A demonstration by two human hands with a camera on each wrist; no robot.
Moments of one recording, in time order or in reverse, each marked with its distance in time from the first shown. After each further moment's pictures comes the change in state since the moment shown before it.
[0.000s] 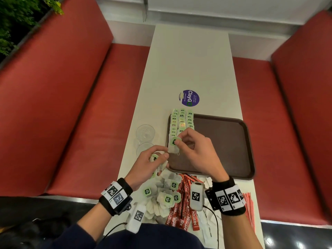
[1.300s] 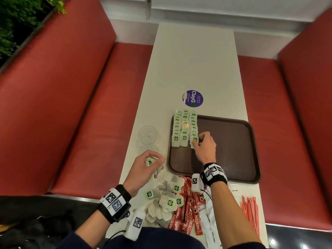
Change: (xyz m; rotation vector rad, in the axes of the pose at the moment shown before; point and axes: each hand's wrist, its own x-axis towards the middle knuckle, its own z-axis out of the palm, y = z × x) left_hand 0.001 -0.023 -0.012 -0.051 0.164 -0.110; right_hand 0.077 0.192 0.034 -0.262 0.323 0.350
